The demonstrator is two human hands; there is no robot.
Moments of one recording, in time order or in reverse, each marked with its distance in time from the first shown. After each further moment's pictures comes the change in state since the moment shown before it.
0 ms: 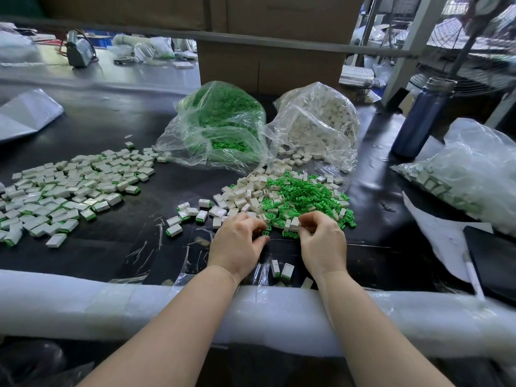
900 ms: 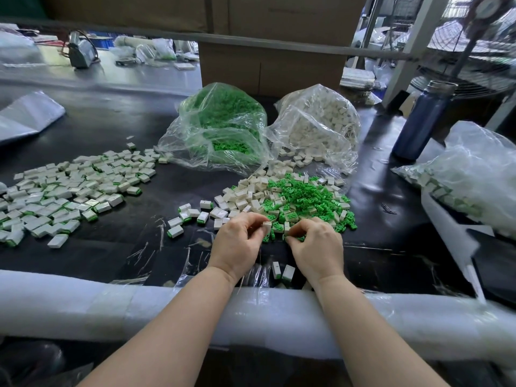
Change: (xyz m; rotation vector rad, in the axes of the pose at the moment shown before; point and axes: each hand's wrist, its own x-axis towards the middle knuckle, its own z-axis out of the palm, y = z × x) left_hand 0.000 0.006 -0.006 -0.356 0.071 -0.049; right_hand -0.005 -0.002 0.003 -0.228 -0.052 -0.156
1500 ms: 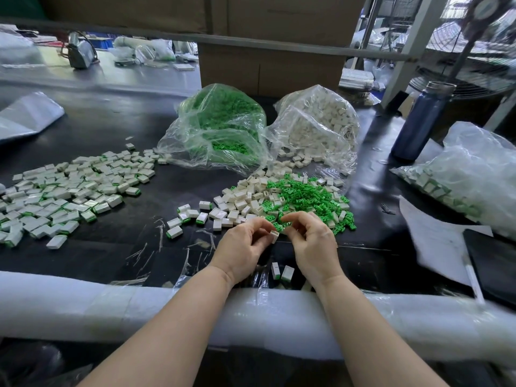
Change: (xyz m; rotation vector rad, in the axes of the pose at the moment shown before) left_hand -0.001 -0.002 -0.001 -0.034 -0.250 -0.066; right_hand -0.001 -0.003 -0.001 0.432 0.011 -0.095
